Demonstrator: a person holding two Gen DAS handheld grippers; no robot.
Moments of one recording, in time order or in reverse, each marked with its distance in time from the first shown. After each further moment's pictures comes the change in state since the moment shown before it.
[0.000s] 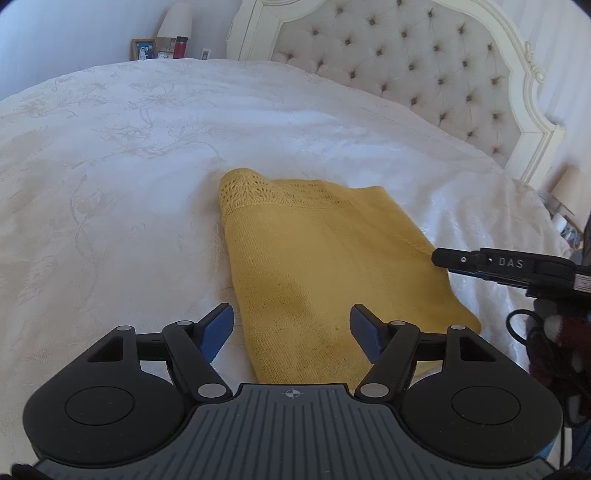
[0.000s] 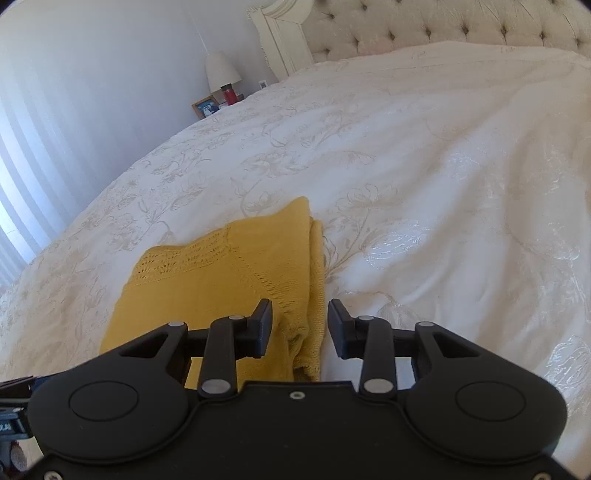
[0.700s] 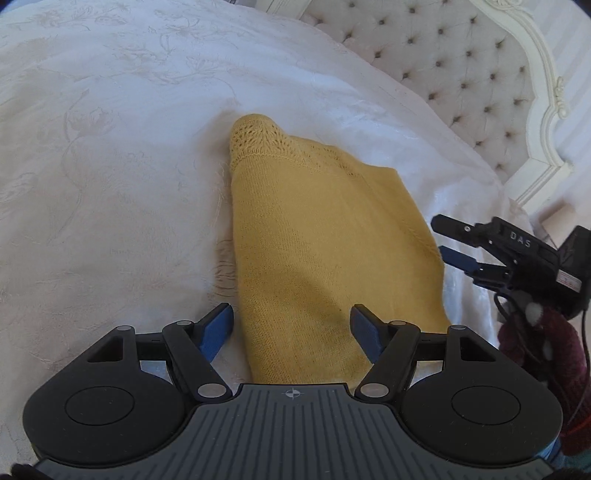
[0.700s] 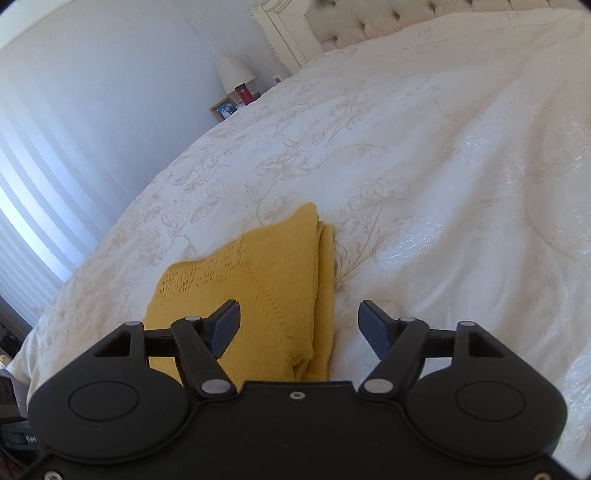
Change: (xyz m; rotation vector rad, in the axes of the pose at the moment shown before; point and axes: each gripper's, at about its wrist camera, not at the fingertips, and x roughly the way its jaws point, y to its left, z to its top) left arm 0.022 0.029 -0.001 -0.216 0.127 -0.118; right arm 0.039 -0.042 0.031 0.190 0.059 0.174
